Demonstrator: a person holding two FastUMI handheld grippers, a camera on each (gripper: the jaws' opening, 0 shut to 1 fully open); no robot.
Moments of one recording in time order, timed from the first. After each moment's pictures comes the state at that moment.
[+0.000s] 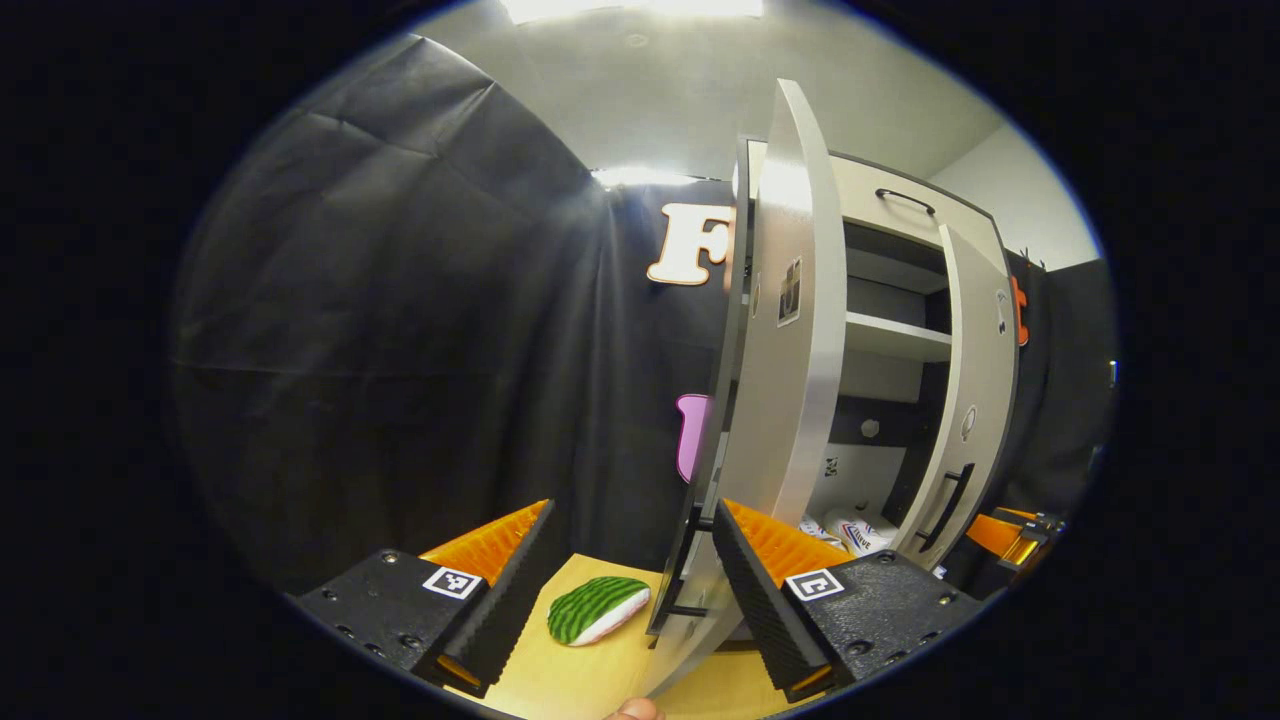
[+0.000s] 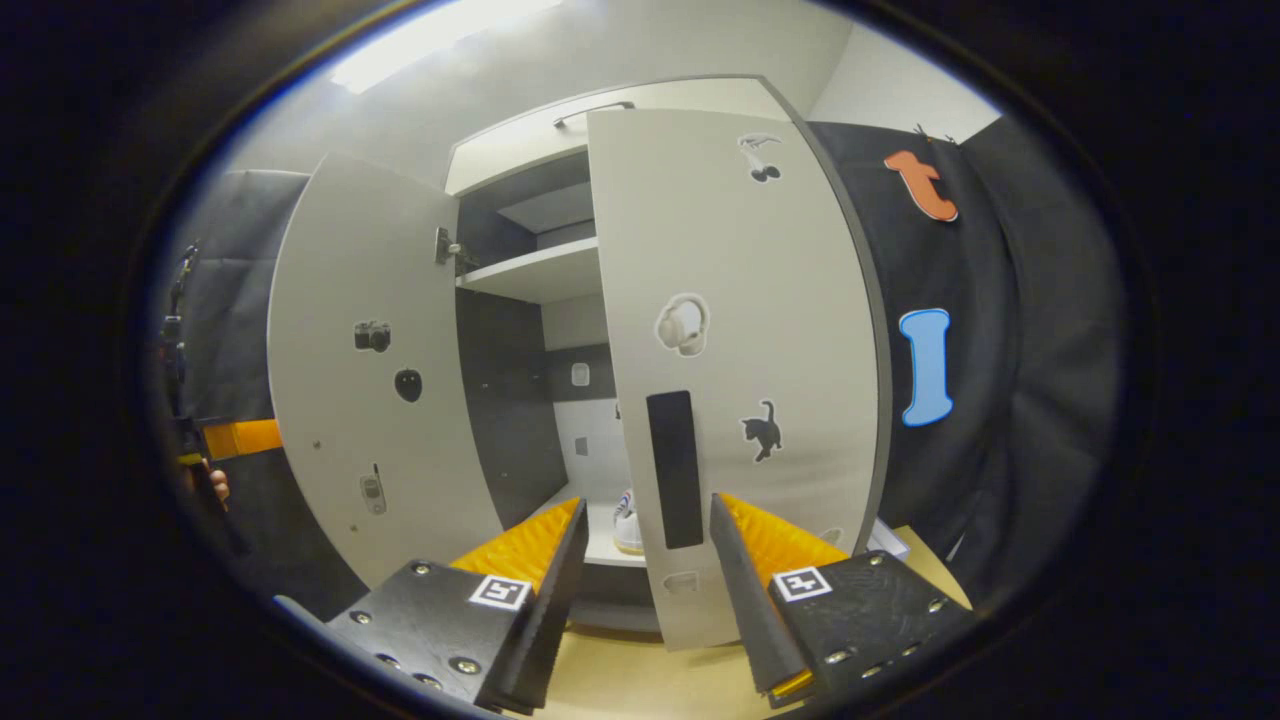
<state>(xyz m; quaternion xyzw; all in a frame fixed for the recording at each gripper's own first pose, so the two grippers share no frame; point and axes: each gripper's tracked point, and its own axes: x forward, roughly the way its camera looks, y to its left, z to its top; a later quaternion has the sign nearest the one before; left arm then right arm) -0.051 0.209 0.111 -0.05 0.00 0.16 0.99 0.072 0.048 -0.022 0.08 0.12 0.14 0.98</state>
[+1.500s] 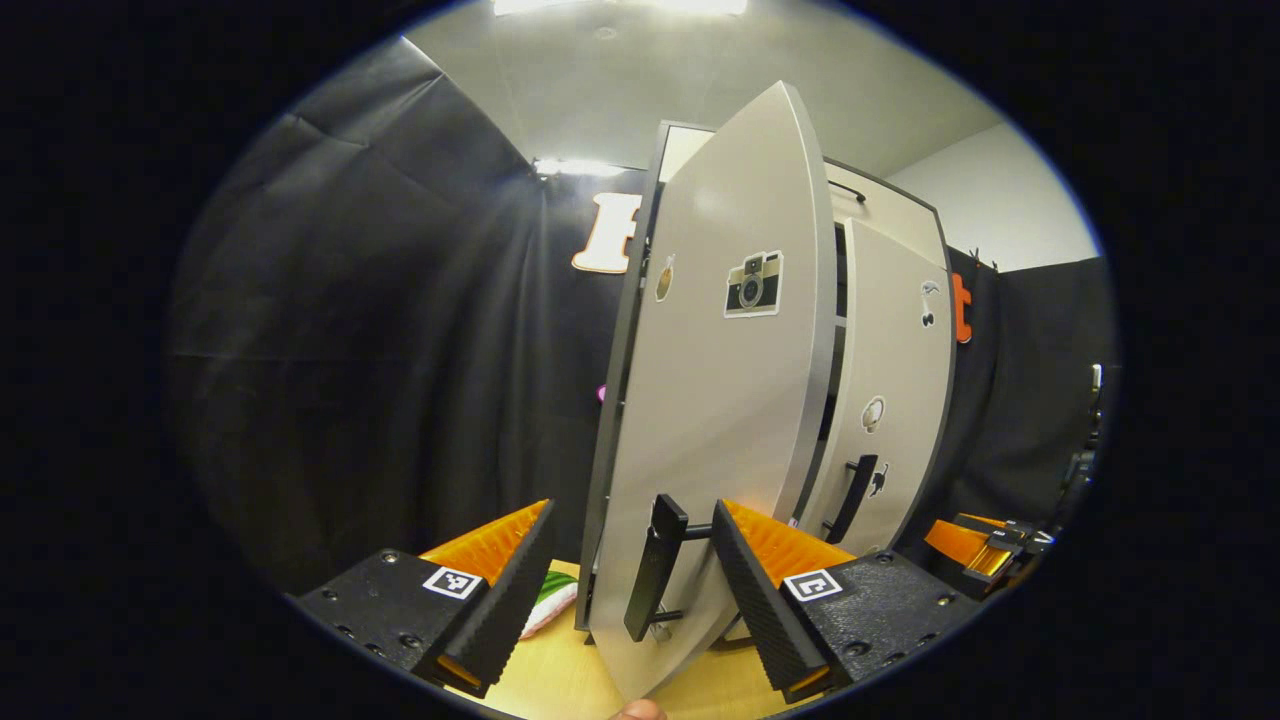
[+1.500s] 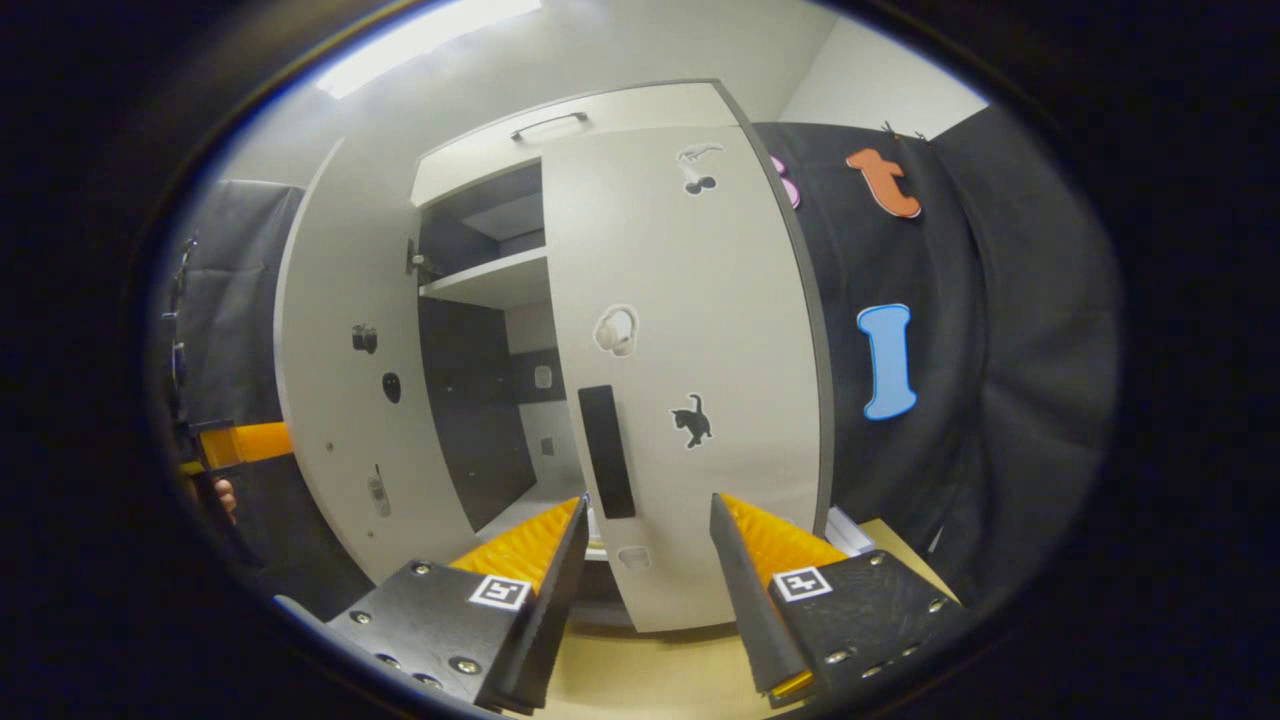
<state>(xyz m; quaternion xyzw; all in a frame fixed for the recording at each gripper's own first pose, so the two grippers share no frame) -0.041 0.172 0.113 -0.06 0.01 0.05 1.00 0.060 -0.003 -0.027 0.09 0.12 0.09 0.98</state>
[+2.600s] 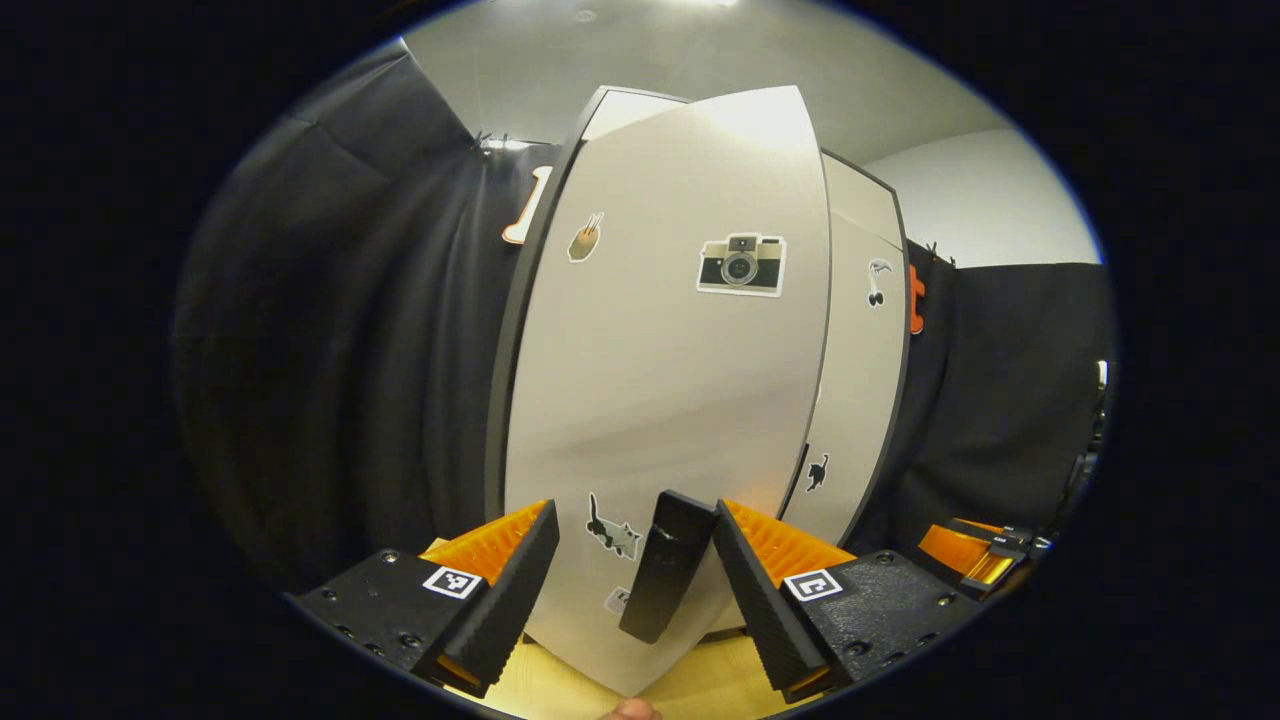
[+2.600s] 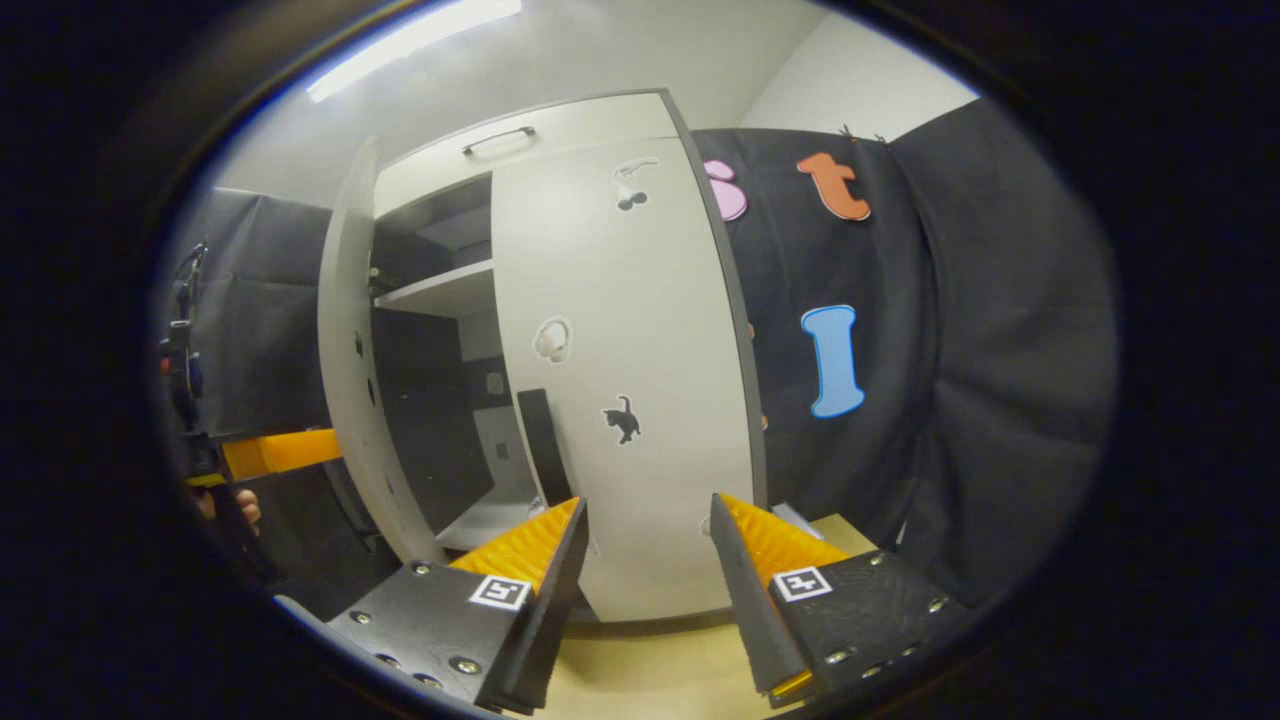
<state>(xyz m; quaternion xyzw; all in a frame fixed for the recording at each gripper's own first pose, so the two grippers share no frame) -0.049 0.154 0.104 -0.07 0.03 -0.04 1.00 0.047 -0.058 -0.027 0.09 0.12 0.03 0.99</state>
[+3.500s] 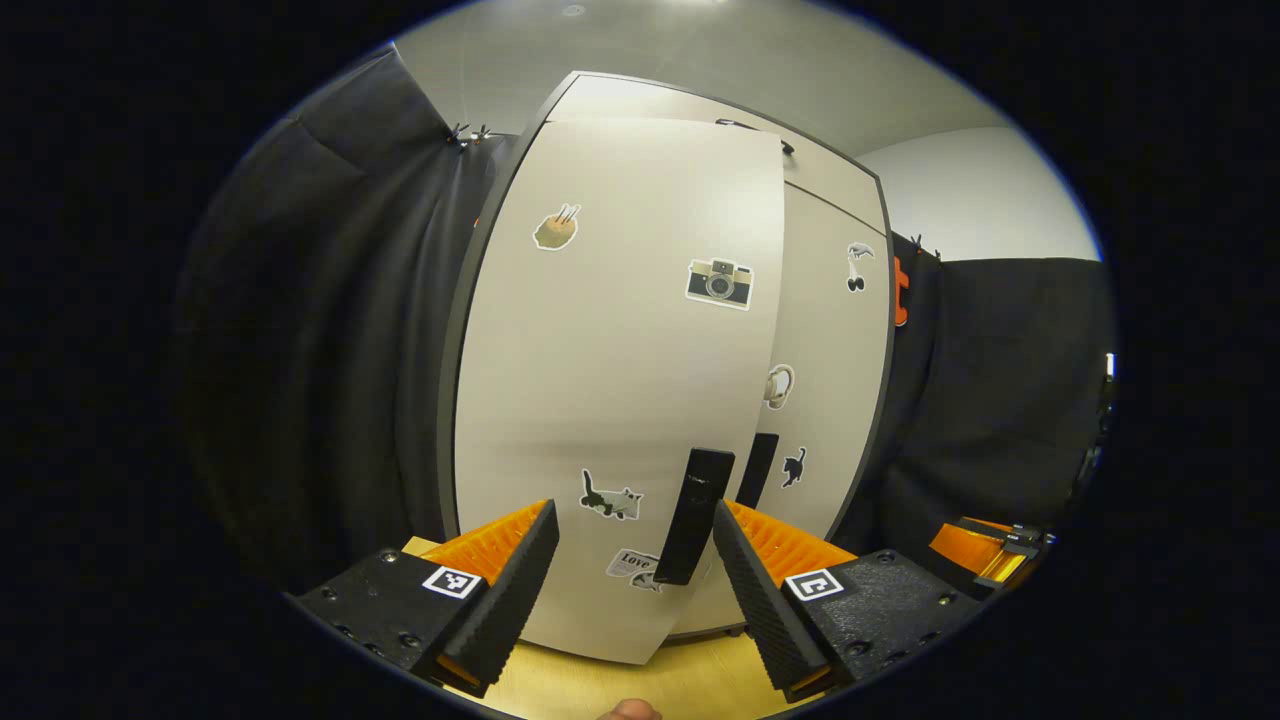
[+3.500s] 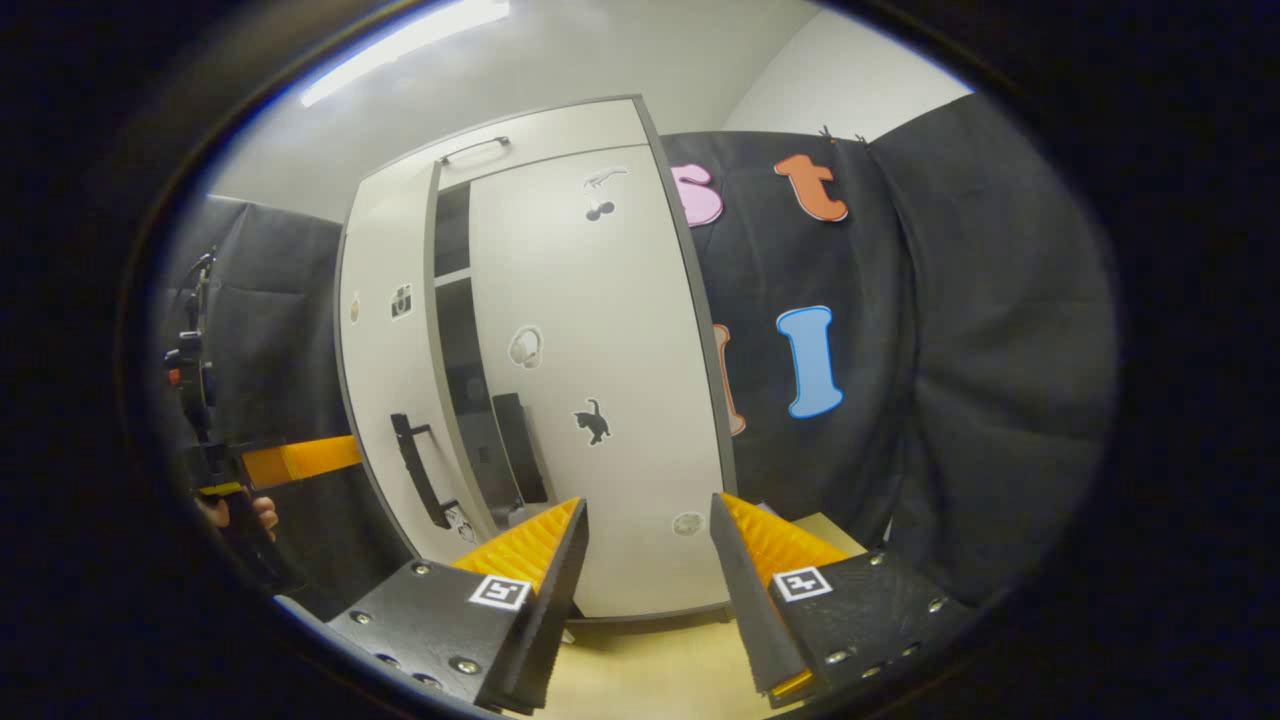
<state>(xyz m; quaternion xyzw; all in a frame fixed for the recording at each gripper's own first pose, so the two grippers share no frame) -0.037 0.129 0.092 -0.06 0.04 -0.06 1.00 0.040 -0.081 -0.026 0.10 0.12 0.01 0.99</state>
